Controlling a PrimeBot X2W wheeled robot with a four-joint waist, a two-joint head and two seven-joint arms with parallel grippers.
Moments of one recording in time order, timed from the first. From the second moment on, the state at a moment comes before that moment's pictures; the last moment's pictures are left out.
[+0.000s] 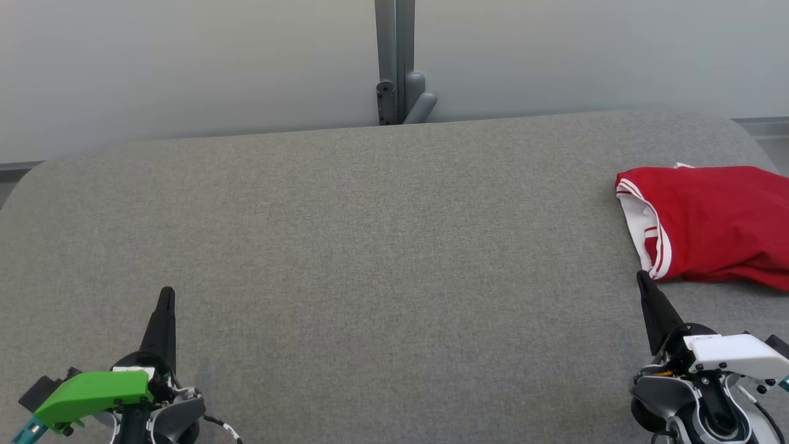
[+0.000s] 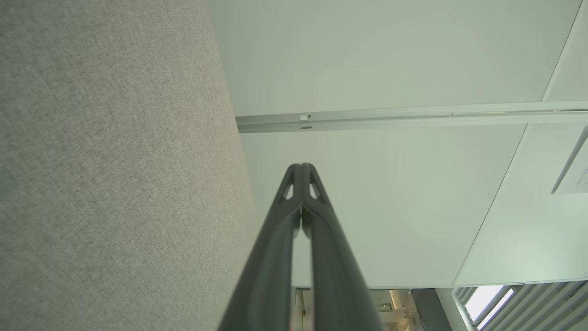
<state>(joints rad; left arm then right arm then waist) -0.09 0.05 0.11 0.24 -1.60 -0.13 0.11 -0.09 -0.05 -0.12 0.24 1.59 0.13 0.11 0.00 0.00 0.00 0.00</state>
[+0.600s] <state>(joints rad) -0.10 0.05 0.11 0.24 -1.61 -0.13 0.11 -0.09 -0.05 -0.12 0.23 1.61 0.13 0.11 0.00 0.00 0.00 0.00</state>
